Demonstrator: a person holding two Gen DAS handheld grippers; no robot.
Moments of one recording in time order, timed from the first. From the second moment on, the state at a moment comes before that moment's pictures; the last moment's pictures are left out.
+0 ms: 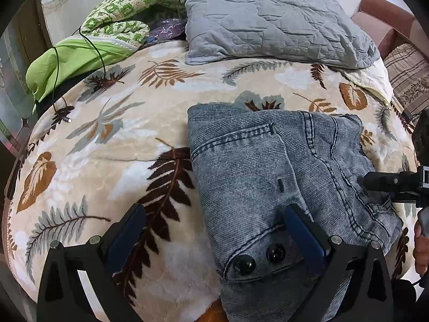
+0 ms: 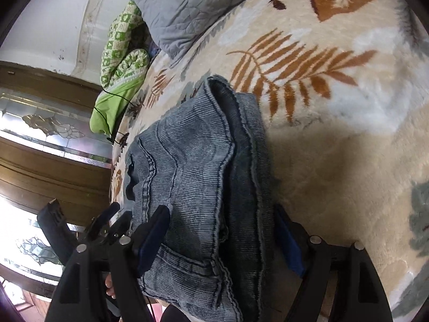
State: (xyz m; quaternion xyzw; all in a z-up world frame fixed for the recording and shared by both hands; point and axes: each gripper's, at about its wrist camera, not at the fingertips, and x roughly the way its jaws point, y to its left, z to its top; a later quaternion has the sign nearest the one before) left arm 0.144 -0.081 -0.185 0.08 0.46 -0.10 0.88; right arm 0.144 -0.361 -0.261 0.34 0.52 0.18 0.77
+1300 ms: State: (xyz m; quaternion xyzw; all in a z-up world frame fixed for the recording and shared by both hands) left arm 0.151 -0.073 -0.193 -0.04 0.52 -0.21 0.83; right arm 0.126 -0.342 -0.253 0.31 0.51 0.20 0.78
